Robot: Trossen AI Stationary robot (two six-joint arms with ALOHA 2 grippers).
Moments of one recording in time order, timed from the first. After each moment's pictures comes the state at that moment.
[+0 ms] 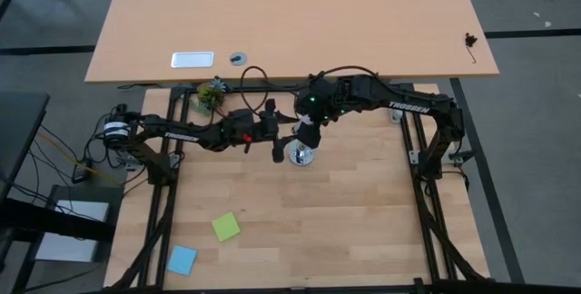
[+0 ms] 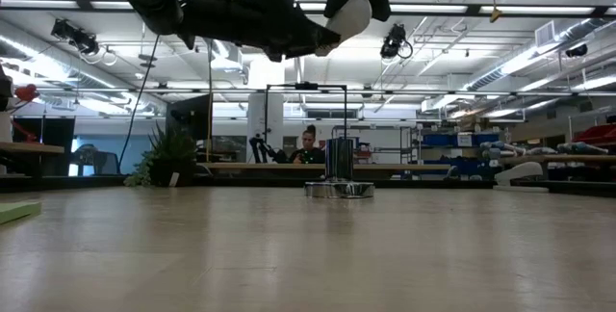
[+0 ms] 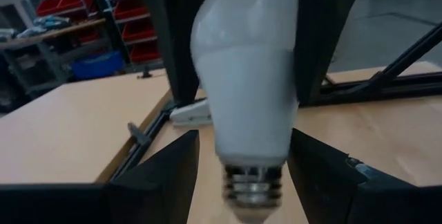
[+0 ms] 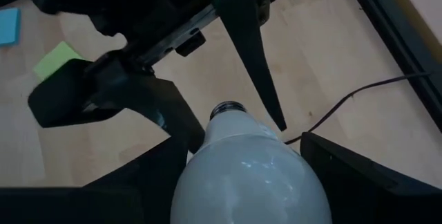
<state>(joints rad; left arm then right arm) 0.19 1.54 0.80 0.69 -0.01 0.19 -0.18 1.76 1.88 -1.10 0.01 0.23</state>
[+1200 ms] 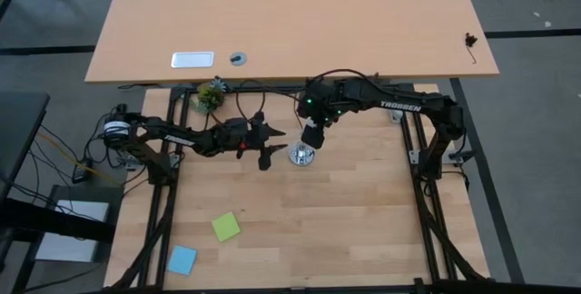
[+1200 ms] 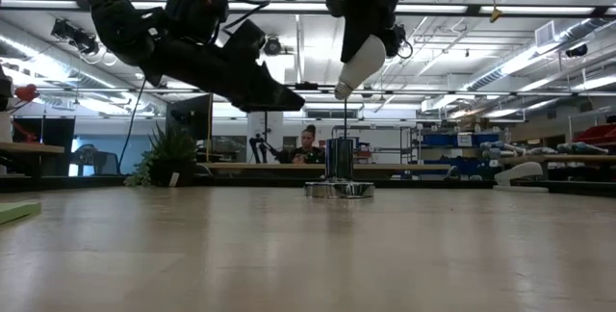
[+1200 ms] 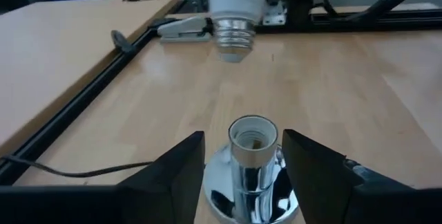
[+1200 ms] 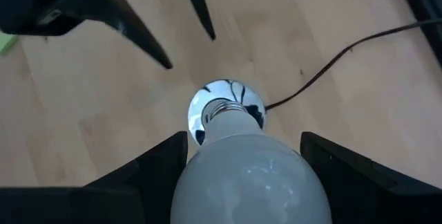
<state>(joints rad) 0.24 1.54 0.56 0.73 0.04 0.09 -0.24 1.77 1.71 -1.07 -0.03 0.18</state>
